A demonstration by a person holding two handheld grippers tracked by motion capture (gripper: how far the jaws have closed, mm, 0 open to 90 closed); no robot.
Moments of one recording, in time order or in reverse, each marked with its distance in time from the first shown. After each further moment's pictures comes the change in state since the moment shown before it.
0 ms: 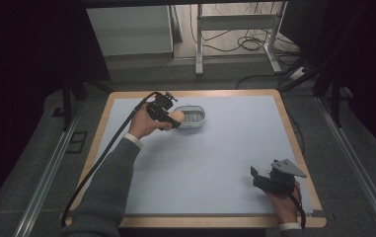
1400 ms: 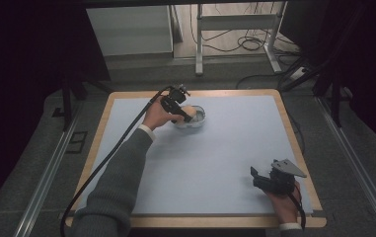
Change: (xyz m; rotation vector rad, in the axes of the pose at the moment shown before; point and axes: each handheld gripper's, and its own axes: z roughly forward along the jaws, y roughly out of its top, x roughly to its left) left arm 0.011 0.040 0.038 0.025 -0.040 0.066; right arm 0.000 0.000 0.000 0.002 0.004 0.001
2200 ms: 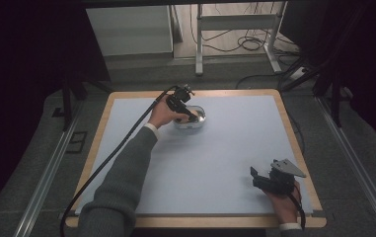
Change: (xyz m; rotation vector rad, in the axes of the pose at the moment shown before) left arm 0.005 0.011 0.021 -0.033 -0.004 0.031; right arm 0.001 0.000 0.000 0.001 -0.001 -0.007
